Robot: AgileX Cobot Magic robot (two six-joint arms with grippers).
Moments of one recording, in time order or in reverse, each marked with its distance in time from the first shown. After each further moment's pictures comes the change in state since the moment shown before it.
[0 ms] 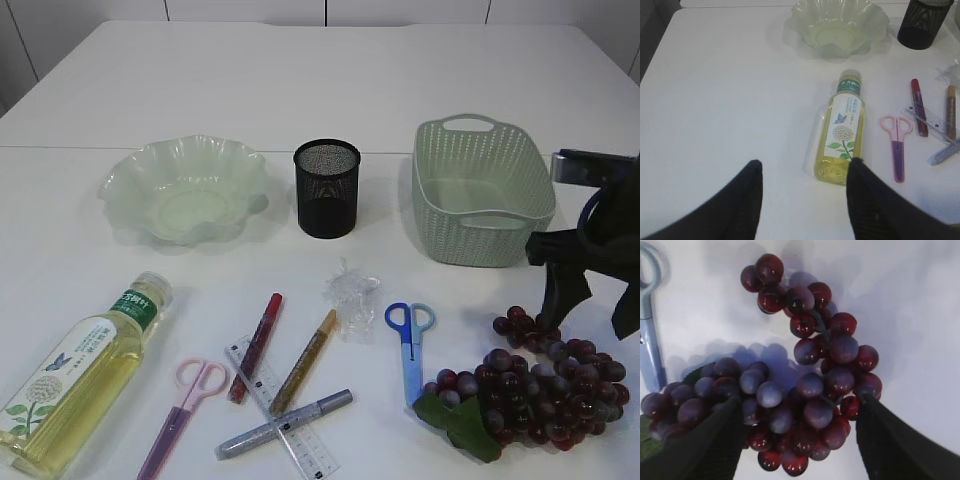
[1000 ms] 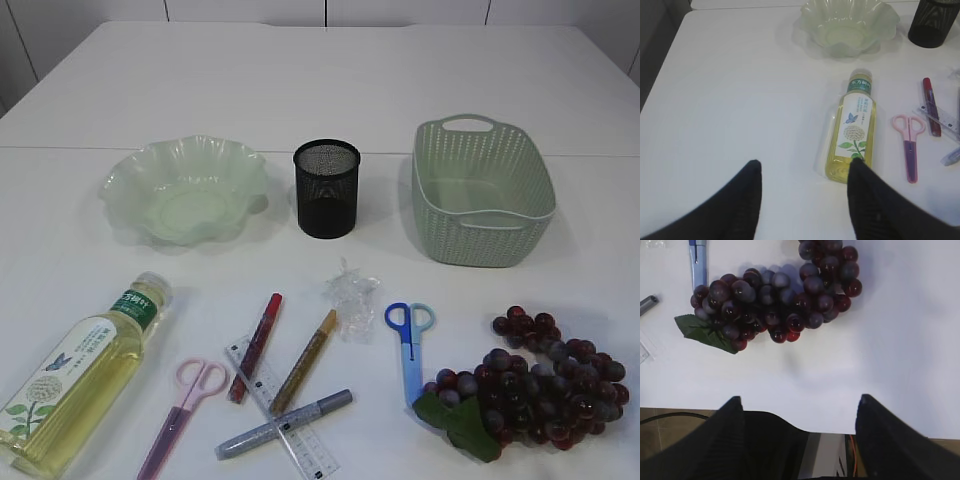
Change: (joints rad) left arm 0.000 0.000 0.000 0.032 0.000 0.000; right arm 0.000 -0.651 0.280 0.029 0.127 -0.005
